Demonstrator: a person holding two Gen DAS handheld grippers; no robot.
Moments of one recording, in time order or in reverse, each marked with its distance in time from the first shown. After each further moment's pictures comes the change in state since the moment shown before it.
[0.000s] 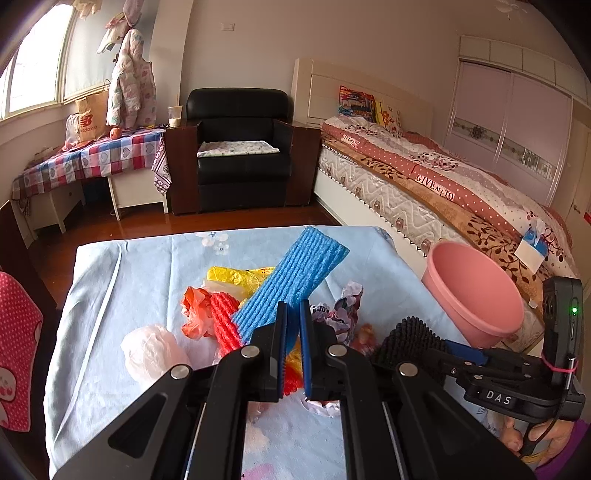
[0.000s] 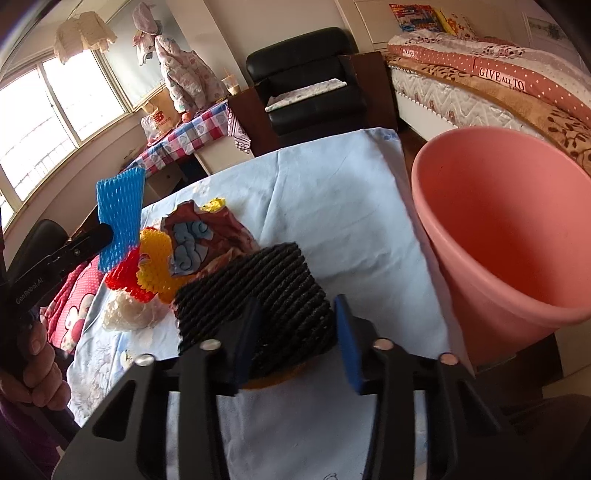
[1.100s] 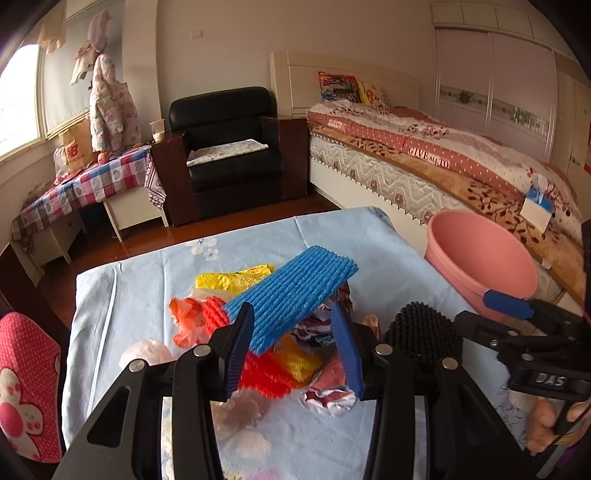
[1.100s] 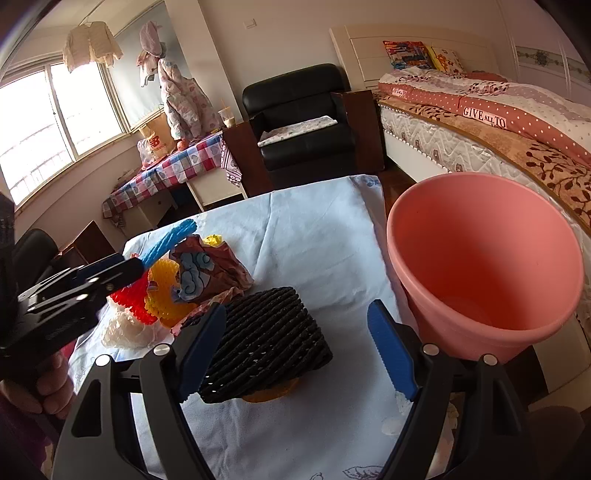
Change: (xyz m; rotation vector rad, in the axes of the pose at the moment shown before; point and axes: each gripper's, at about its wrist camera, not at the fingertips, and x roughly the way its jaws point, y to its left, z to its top) left arm 0.021 -0.034 0.004 0.168 0.038 0.051; right arm -0.032 0.004 0.004 -0.031 -0.146 -0.066
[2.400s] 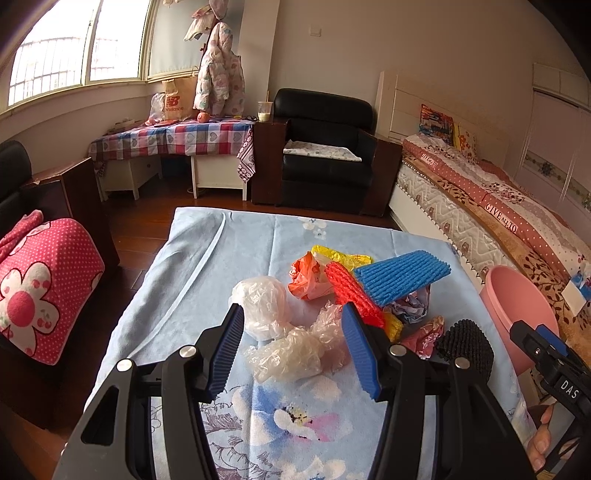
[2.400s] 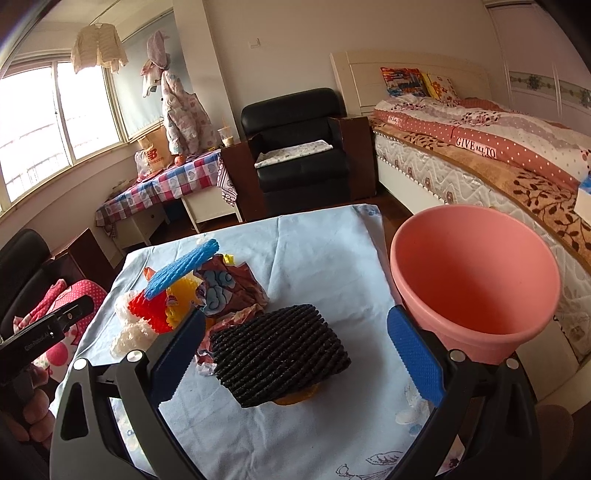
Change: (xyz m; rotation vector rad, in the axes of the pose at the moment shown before) left arm -0.075 0.058 -0.051 -0.360 -0.030 0.225; right arm -0.025 0.032 -0.001 -0.033 -0.095 -0.053
